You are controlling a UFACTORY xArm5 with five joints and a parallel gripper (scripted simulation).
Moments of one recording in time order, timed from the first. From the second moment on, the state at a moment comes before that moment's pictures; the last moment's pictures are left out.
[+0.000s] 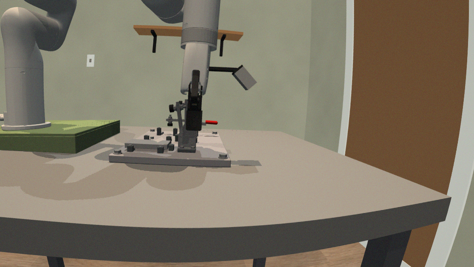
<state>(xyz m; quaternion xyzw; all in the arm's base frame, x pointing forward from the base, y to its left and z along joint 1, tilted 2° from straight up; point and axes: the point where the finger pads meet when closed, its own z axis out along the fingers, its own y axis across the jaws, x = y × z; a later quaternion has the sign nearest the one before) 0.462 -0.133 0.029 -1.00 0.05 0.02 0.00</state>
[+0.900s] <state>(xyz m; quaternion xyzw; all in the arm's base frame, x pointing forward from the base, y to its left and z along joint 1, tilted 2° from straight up) 0.483 -0.135 0.022 -1.00 0.05 0.02 0.00</state>
